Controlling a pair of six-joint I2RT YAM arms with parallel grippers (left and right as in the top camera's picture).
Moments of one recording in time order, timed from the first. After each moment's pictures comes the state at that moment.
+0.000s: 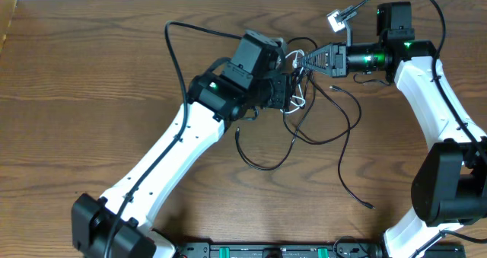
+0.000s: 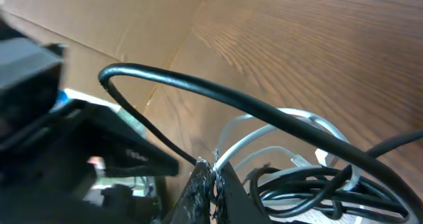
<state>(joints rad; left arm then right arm) -0.60 1.61 1.46 -0.72 0.21 -0.45 0.06 1.84 1.48 -0.63 -1.21 -0.01</state>
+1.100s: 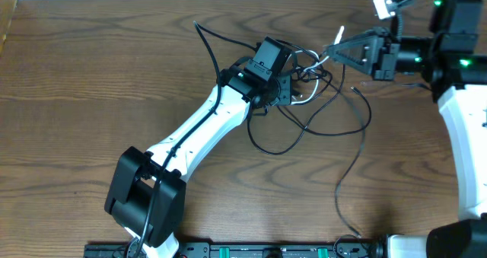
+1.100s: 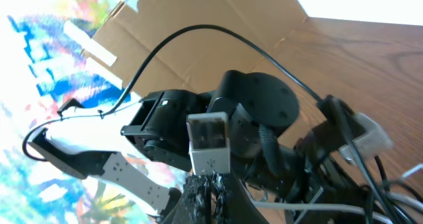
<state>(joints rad) -0.61 1.83 1.46 -0.64 0.08 -0.54 -0.05 1.54 1.48 -0.60 -1.48 0.09</state>
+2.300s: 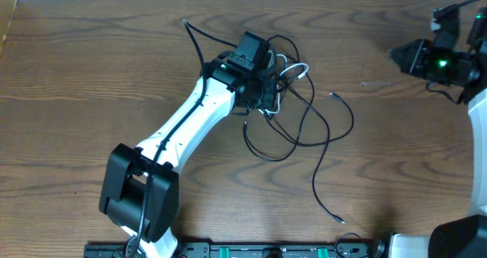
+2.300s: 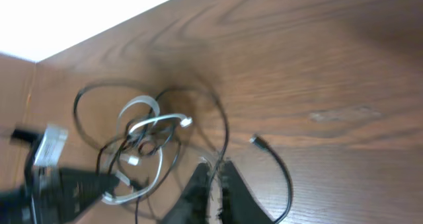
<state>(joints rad) -0.51 1.83 1.46 -0.78 0.24 -0.35 -0.23 1.54 1.48 -0.86 -0.60 0.14</state>
